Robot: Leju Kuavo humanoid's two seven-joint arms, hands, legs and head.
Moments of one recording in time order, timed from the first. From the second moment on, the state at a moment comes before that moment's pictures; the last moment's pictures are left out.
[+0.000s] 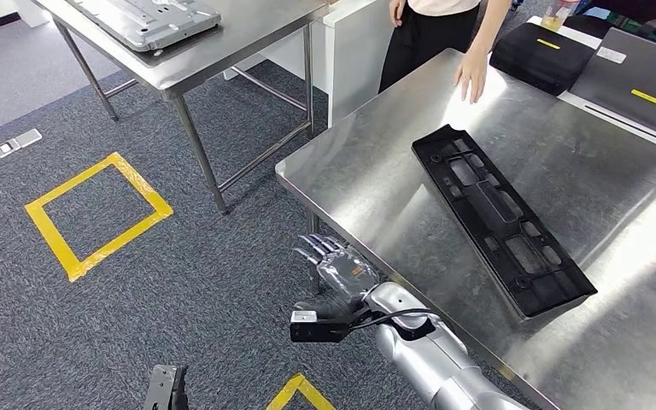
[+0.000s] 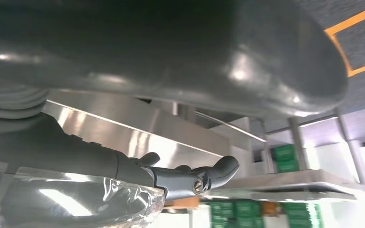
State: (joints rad) left arm -0.11 -0.08 0.07 -0.18 -0.03 0.13 -0.56; right arm -0.56 0.09 0.72 -0.73 1.10 -0.36 -0.35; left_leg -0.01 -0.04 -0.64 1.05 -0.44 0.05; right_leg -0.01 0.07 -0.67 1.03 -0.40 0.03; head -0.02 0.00
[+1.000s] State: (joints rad) left arm -0.11 -0.08 0.10 -0.19 -0.09 0.12 -0.54; right arm -0.53 0.12 0.80 -0.58 0.84 -0.15 -0.44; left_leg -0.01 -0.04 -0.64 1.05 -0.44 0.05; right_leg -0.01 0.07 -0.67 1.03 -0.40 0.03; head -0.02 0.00
